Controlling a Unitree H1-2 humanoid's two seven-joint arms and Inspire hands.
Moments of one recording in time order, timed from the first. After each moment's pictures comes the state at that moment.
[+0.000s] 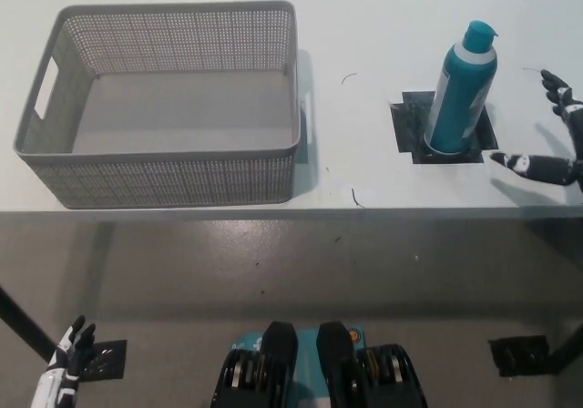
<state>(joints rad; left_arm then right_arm) 0.19 0.18 0.12 0.10 0.01 -0.30 -0.02 -0.60 -0.33 -0.06 0.48 -0.14 -0.01 0.08</state>
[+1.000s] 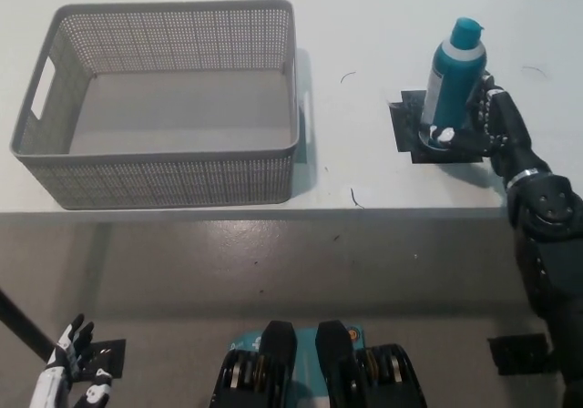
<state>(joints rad) 0.18 0.18 0.13 0.09 0.04 -0.30 -0.01 -0.81 -0.17 -0.10 0.86 -0.02 -0.11 0.06</state>
